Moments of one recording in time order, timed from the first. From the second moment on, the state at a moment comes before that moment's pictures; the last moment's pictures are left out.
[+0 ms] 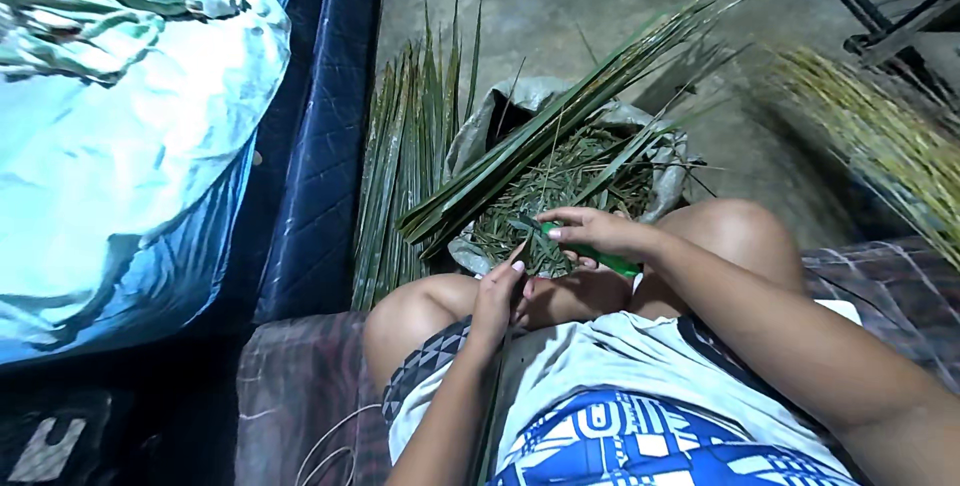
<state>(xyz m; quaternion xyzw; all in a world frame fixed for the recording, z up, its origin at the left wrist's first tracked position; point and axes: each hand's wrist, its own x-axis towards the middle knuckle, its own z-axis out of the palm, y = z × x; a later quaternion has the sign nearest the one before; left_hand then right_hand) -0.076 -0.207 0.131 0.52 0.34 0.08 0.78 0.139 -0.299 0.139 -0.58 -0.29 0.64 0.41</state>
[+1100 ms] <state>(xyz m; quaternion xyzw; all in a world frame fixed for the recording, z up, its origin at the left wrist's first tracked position) -0.078 -0.211 0.129 0.53 0.28 0.05 0.80 0.200 -0.306 0.145 -0.66 -0.16 0.42 0.60</state>
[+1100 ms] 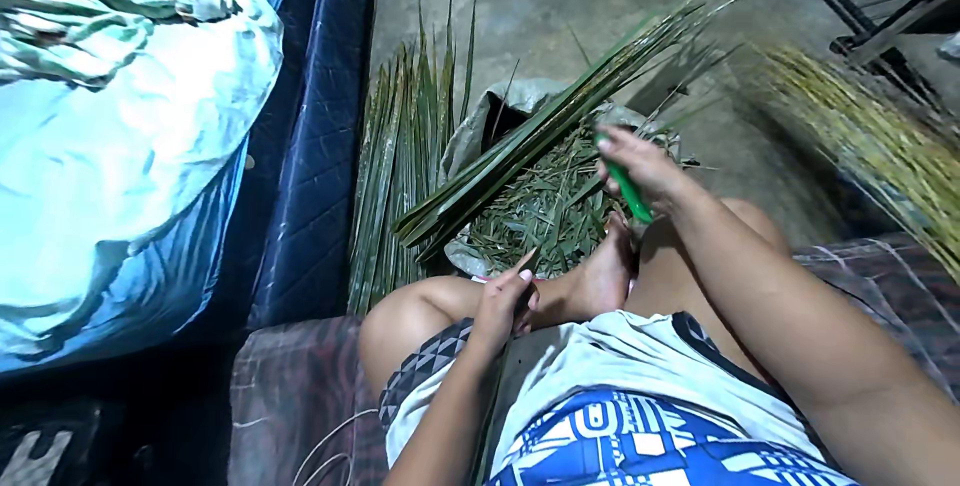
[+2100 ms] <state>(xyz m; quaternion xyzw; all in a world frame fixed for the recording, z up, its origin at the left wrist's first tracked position) -0.068 -0.211 0.122 0.76 0.39 0.03 0.53 0.104 -0.283 0.149 -0.80 -0.45 0.38 0.06</state>
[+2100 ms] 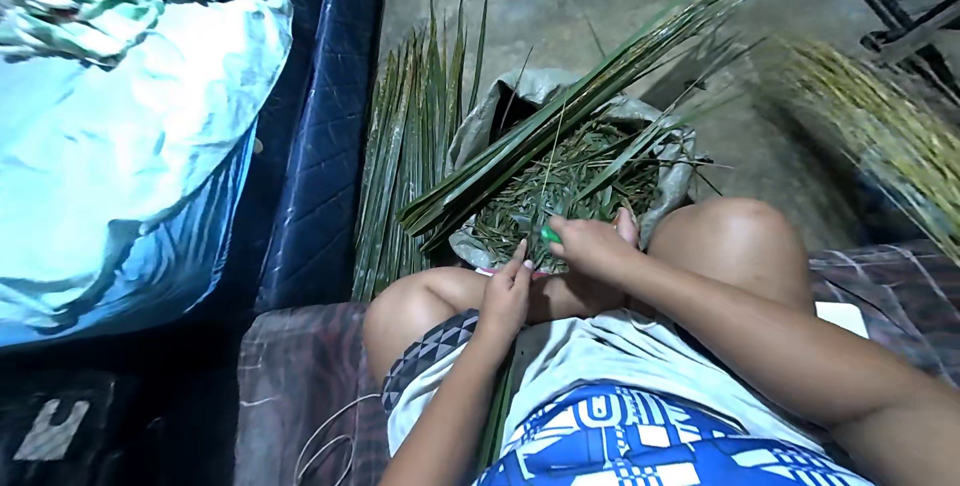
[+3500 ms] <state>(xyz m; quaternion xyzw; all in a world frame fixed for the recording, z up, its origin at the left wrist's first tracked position) -0.066 -0.213 0.127 0.75 0.41 0.02 0.52 0.121 -0.280 0.147 -0.81 -0.40 0.41 0.13</state>
